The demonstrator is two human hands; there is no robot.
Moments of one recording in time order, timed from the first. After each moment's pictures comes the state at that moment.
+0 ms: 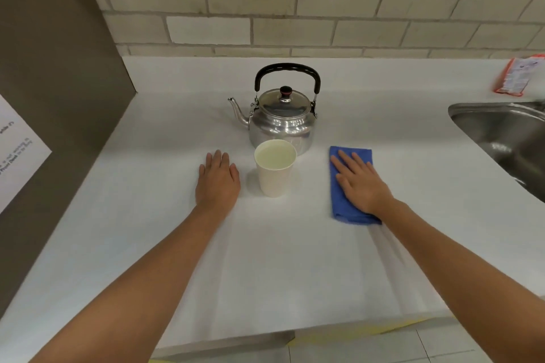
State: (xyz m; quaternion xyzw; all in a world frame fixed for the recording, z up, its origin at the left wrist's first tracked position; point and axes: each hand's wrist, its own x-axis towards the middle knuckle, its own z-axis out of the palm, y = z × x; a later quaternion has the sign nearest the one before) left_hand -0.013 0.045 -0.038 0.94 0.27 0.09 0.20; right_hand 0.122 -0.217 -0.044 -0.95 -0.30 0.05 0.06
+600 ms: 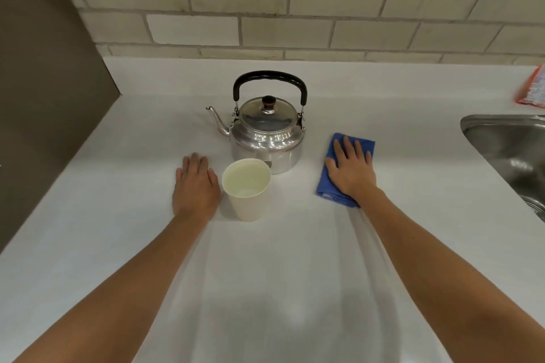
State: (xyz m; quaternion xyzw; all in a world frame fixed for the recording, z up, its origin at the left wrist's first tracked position) left_hand 0.024 0.051 -0.049 0.93 0.32 0.10 0.14; right_hand 0.215 -0.188 -0.049 -0.97 -0.22 0.04 0.09
